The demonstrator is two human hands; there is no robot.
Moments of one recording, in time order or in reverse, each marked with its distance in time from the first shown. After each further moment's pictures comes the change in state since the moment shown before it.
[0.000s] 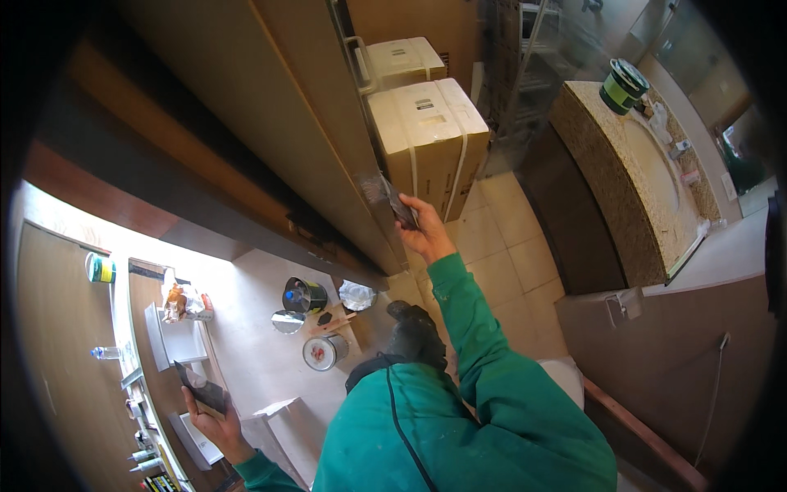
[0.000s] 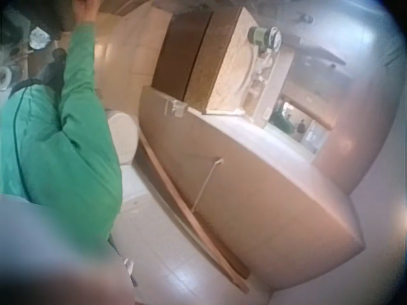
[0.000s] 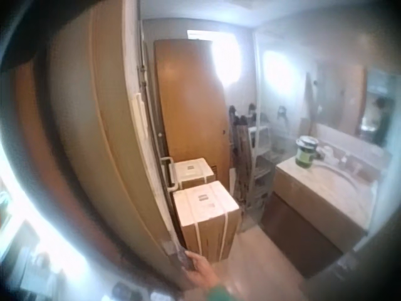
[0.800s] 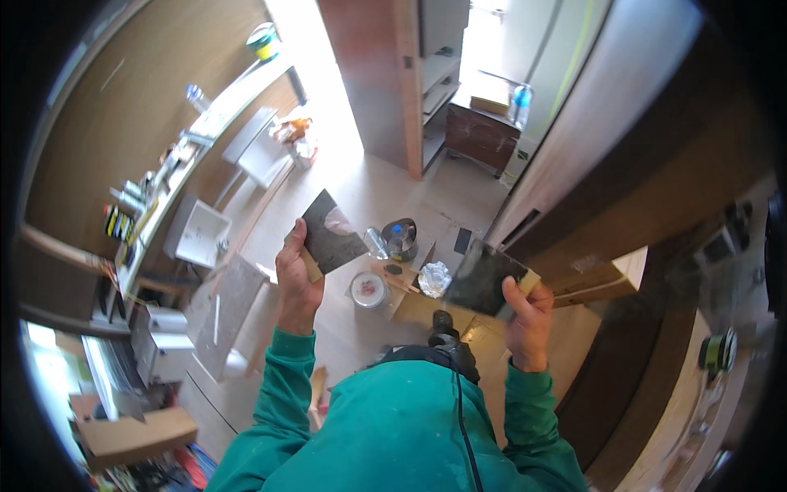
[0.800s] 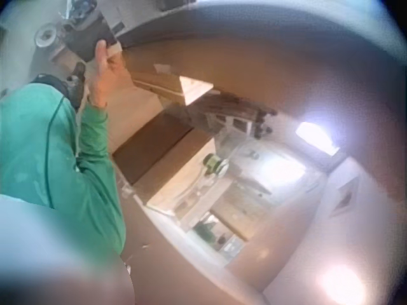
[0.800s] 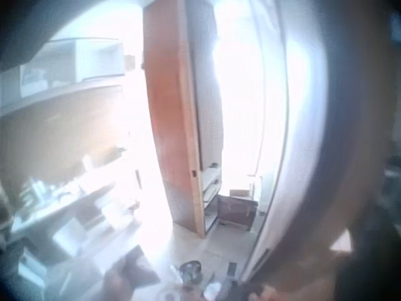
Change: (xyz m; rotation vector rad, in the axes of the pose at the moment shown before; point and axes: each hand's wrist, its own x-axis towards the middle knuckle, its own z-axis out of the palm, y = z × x) left_hand -0.001 -0.021 0.020 -0.261 0.125 0.171; right_hand -0.133 0.135 0.148 -0.879 -0.411 -0.244
